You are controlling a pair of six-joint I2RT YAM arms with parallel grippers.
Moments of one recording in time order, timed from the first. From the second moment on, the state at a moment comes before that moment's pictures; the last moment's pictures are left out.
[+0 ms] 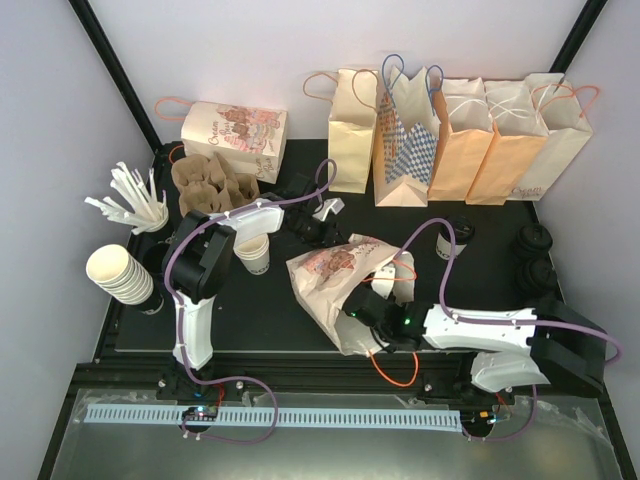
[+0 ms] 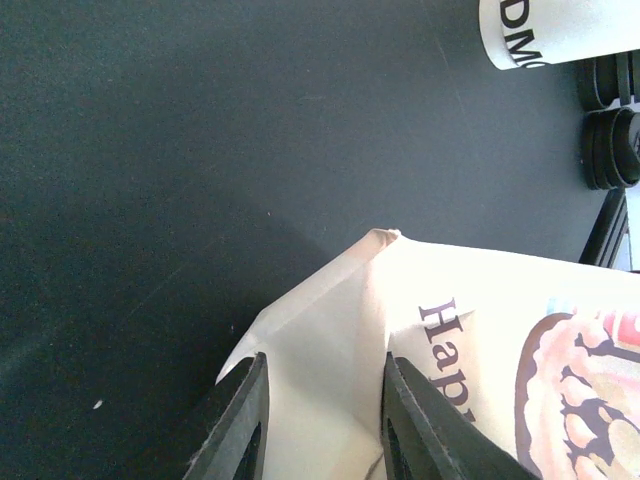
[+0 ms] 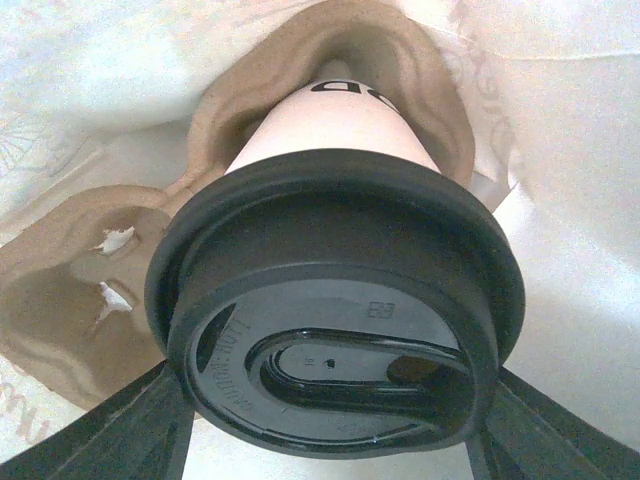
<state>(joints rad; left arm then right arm) -0.52 2.03 1.38 -0.46 0.72 -0.28 1.17 1.29 0.58 -0.14 0.60 1.14</state>
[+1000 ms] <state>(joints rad) -0.50 2.04 1.39 -0.43 0.69 -0.24 0.97 1.28 0.62 -0.15 0.37 0.89</state>
